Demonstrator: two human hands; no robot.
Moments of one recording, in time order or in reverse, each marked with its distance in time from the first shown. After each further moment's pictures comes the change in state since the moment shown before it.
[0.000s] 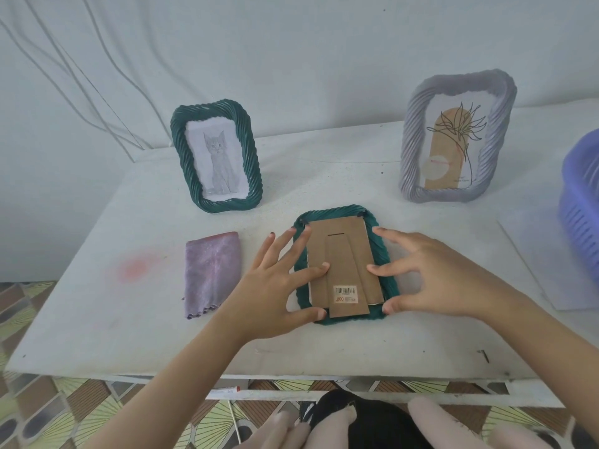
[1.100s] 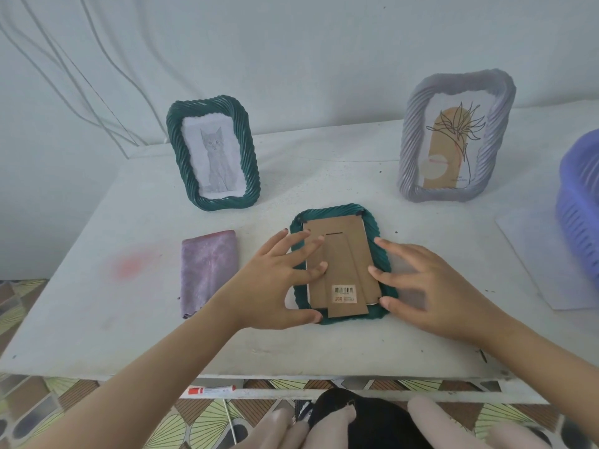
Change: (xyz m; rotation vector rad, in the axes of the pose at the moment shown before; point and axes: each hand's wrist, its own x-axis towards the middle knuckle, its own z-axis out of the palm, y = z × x) left_hand 0.013 -0.009 -0.008 0.074 -0.087 0.150; right_hand -0.016 0.012 0.033 -0.028 0.243 -0.122
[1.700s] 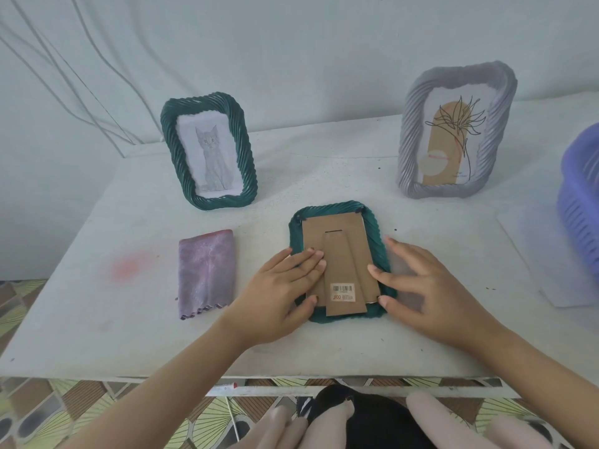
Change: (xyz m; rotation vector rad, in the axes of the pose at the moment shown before) left_hand -0.006 0.014 0.026 -0.122 0.082 -0.054; right_hand -0.006 -0.002 0.013 0.095 0.064 0.094
